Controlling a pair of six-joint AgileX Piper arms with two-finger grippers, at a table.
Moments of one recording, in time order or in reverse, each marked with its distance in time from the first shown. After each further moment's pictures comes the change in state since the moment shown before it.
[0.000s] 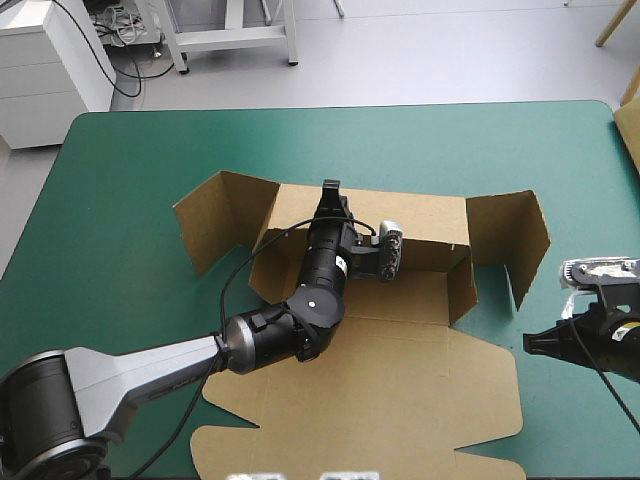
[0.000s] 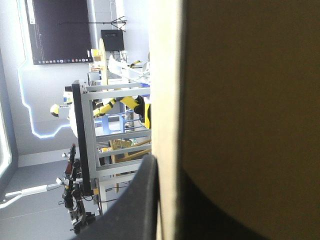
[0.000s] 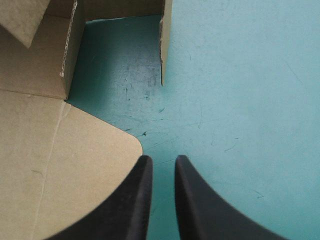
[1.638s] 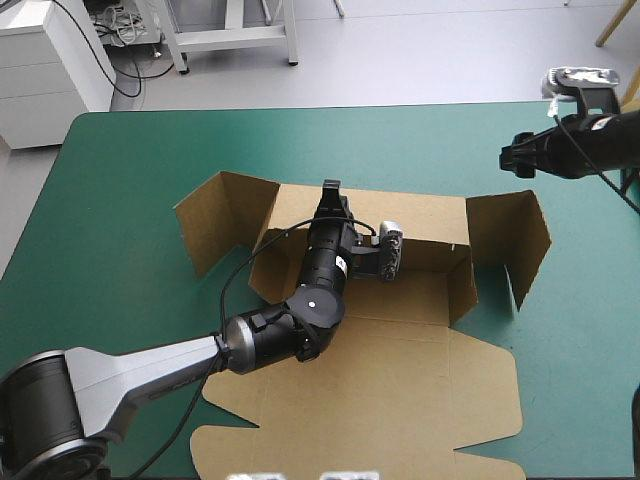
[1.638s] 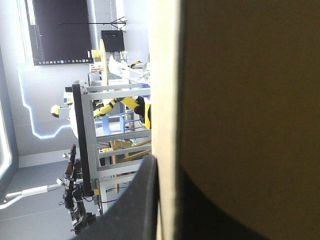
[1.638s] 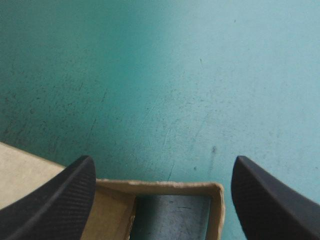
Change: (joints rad) left arm 0.000 0.000 0.000 0.007 -0.004 -0.001; right arm 0.044 0.759 -0.871 0.214 0.086 -0.037
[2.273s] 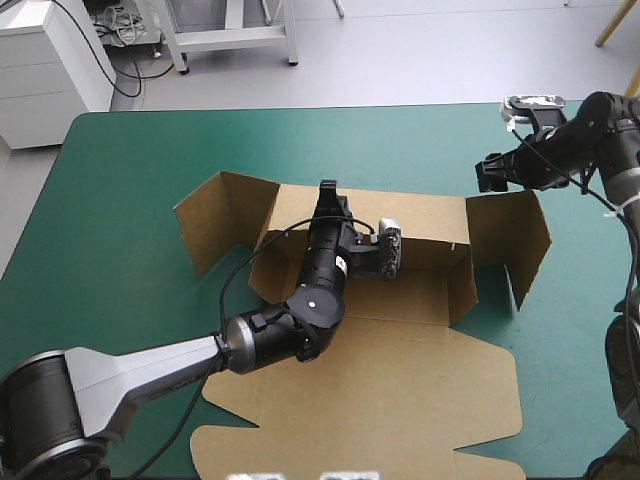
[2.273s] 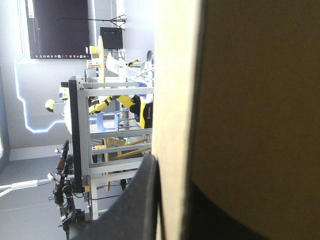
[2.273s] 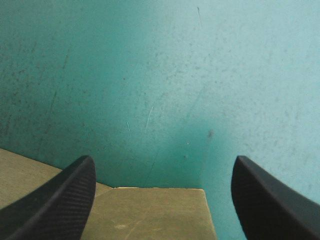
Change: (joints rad) left arm 0.000 0.000 0.000 -0.002 0.002 -0.060; right arm 0.052 0.204 -0.011 -0.085 0.007 0.019
